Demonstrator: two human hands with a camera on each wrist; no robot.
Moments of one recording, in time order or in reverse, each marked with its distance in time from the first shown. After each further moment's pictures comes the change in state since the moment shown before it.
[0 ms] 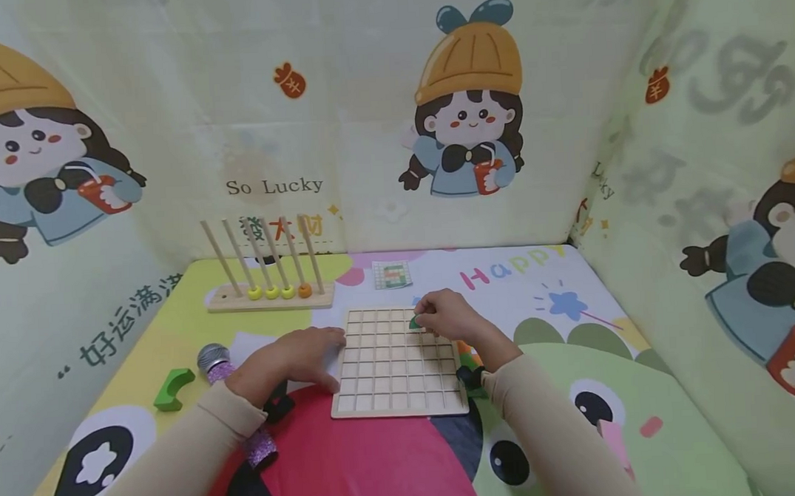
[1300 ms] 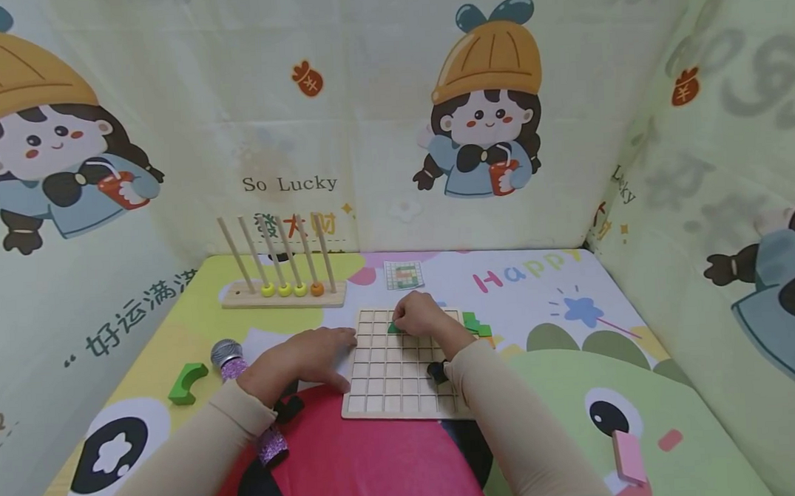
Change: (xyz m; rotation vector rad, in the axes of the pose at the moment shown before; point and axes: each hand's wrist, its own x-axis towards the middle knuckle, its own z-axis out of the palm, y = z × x) left_hand -0.001 0.001 0.002 0.015 0.005 -0.010; right_hand 0.068 -0.020 0.049 -0.372 -0.013 0.043
